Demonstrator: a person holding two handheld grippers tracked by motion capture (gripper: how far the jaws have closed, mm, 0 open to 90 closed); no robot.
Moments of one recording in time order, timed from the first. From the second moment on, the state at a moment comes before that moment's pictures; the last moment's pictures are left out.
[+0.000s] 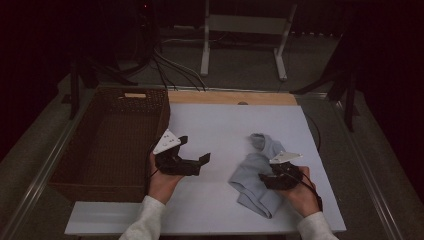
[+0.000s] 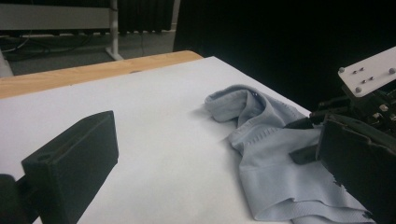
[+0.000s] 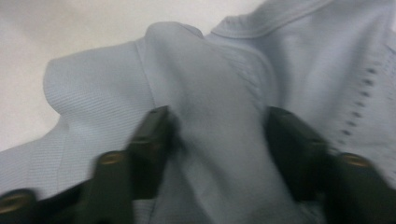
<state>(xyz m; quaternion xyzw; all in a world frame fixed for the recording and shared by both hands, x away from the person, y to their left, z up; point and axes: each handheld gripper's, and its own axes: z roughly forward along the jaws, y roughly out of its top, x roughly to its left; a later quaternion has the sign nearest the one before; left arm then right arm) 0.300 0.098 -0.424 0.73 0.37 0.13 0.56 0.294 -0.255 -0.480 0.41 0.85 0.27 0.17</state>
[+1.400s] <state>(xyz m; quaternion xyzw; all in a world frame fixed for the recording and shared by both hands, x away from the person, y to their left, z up) 0.300 0.101 -0.423 0.72 0.37 0.13 0.57 0.283 -0.181 -0.417 0.27 0.85 0.42 0.17</state>
